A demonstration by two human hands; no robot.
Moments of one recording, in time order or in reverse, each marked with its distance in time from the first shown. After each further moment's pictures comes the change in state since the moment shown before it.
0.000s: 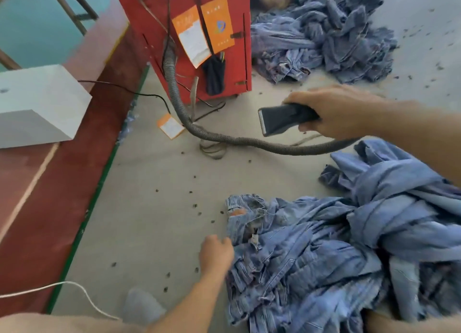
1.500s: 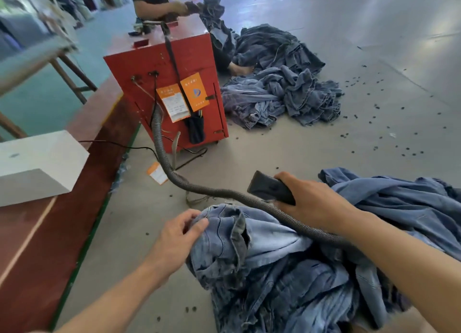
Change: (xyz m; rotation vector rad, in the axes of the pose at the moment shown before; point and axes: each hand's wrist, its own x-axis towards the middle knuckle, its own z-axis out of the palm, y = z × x) left_hand -0.112 0.089 -0.141 -0.213 -0.146 0.737; right_hand -0.139 -0.041 0.050 0.198 0.198 0.217
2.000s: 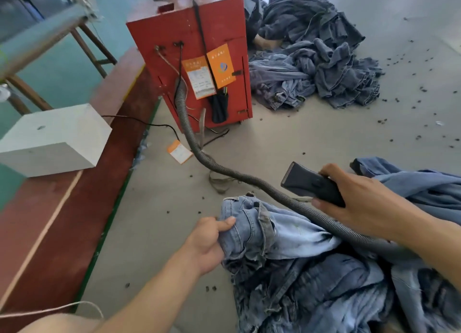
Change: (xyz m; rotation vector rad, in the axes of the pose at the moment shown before) left_hand 0.016 -0.021 0.013 -1.002 -0.097 -0.598; right_hand -0.005 -0.011 0.002 -0.001 -0.015 -0.002
